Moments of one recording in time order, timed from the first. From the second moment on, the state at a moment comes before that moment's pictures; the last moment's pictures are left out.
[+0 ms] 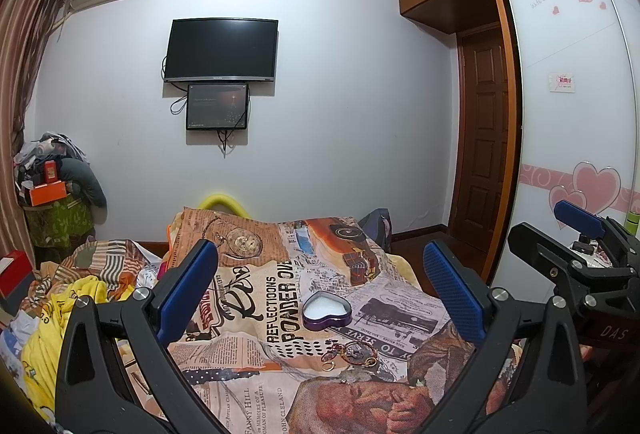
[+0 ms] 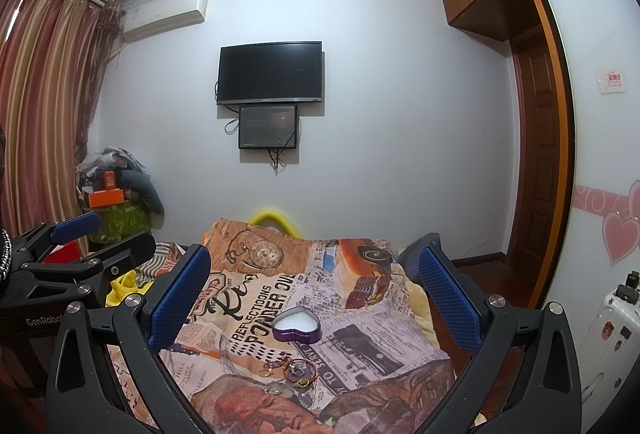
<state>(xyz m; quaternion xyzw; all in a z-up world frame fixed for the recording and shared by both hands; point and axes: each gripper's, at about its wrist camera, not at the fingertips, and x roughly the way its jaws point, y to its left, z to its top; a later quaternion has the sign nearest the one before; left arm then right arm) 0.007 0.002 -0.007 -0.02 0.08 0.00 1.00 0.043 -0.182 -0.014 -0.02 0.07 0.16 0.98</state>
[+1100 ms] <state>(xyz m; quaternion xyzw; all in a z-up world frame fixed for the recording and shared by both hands) 0.074 0.014 -0.054 -0.03 0.20 0.02 0.98 0.093 -0.193 -0.048 -0.02 0.16 0.13 0.98</state>
